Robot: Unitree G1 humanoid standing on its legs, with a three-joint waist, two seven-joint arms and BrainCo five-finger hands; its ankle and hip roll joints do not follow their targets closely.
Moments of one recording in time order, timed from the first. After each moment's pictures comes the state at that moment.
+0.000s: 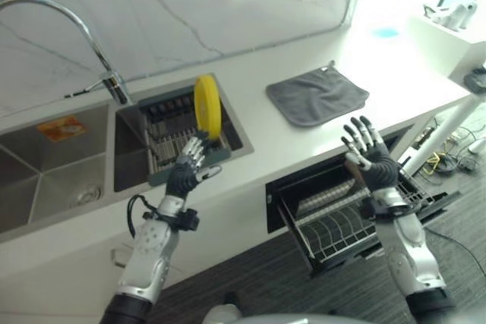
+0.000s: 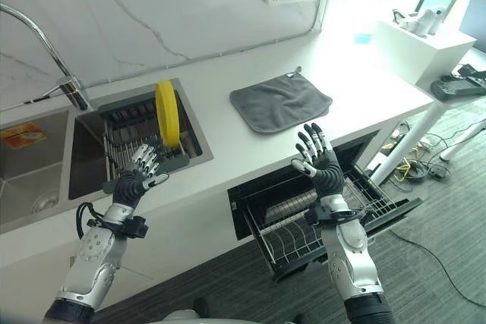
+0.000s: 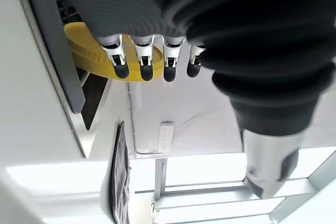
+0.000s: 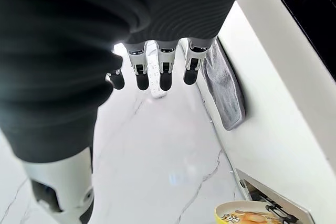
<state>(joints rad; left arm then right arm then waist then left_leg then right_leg) 0.03 0.41 -0.12 0.01 -0.41 -0.30 -0.11 -0.02 -0.34 0.09 -0.03 0.61 -0.28 0.09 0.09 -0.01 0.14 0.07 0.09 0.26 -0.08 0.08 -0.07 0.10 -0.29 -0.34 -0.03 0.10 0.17</state>
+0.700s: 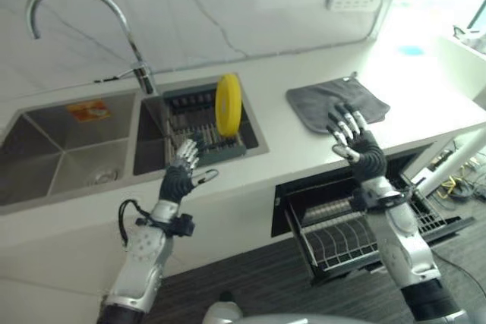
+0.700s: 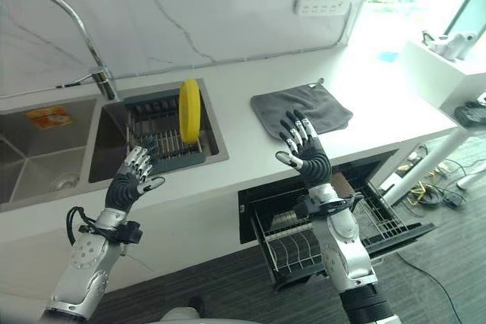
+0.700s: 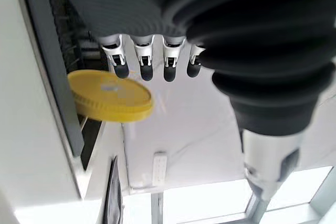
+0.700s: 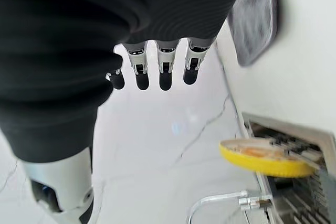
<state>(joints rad) 0.12 0.42 -0.03 -0.08 -0.37 -0.31 -0.04 -0.10 -0.36 0.19 -0.12 0.60 -0.22 0.10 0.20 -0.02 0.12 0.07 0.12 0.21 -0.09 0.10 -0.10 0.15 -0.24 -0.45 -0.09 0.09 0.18</state>
